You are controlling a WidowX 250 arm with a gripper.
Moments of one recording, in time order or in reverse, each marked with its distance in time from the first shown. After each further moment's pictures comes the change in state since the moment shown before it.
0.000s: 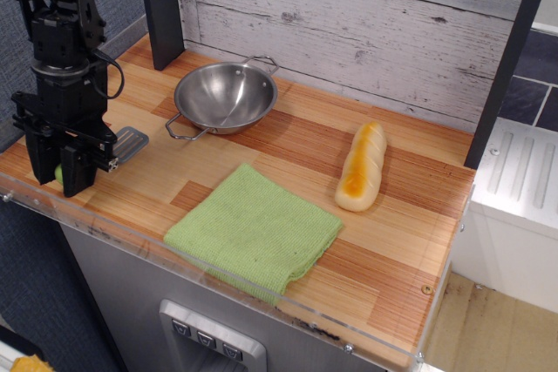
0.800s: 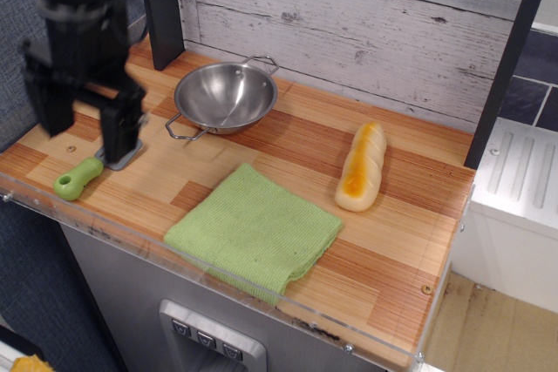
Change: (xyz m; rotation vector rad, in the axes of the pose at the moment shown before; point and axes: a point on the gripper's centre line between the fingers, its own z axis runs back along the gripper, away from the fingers) arm -0.012 -0.045 0.078 0.007 -0.160 0.027
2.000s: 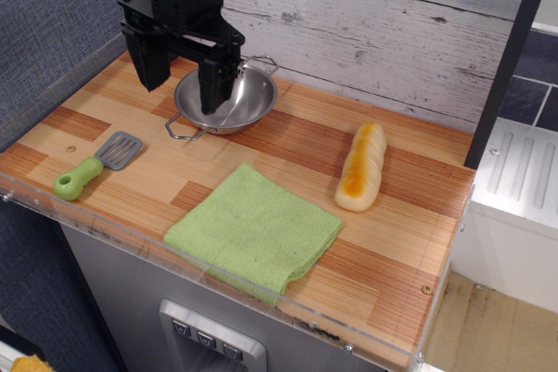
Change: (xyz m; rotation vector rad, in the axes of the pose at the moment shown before) arm 0.062 -0.037 0.018 -0.050 -0.122 -0.043
